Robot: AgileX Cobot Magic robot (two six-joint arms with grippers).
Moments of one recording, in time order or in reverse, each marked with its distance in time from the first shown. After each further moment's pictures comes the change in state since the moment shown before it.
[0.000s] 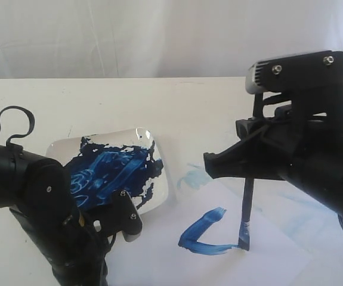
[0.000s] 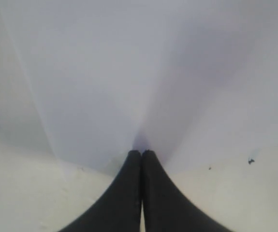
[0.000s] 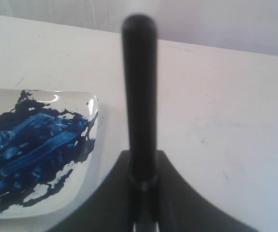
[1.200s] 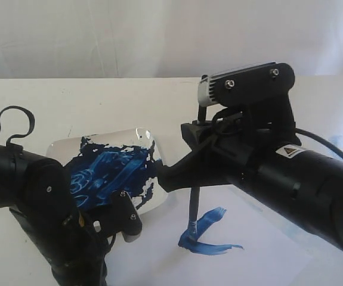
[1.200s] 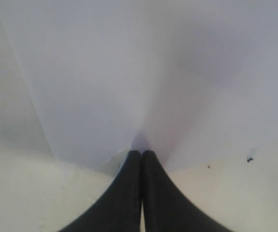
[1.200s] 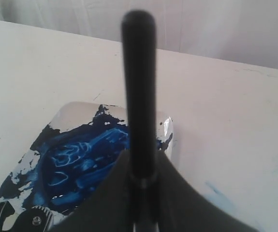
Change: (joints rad) left arm 0.000 0.000 0.000 0.000 0.006 0.000; right arm 0.000 0.128 0.011 -0.573 0.187 0.568
